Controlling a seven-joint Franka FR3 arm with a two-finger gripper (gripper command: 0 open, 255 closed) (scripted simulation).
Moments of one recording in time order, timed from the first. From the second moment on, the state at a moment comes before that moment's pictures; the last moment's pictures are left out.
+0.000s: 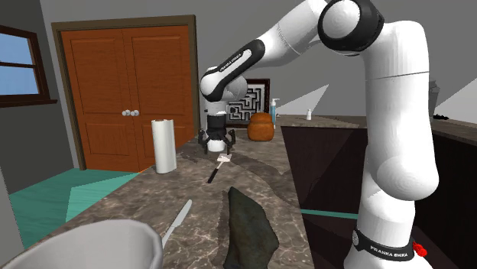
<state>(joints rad) -0.30 0.15 -0.19 -1.99 0.10 2.09 0.95</state>
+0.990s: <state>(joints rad) -0.31 0.22 -0.20 -2.03 0.12 2.21 0.97</state>
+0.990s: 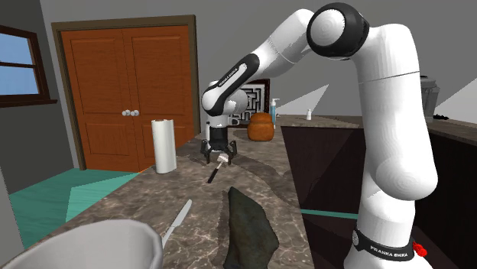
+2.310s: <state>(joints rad) -0.31 0.17 -0.20 -1.98 0.11 2.11 0.98</state>
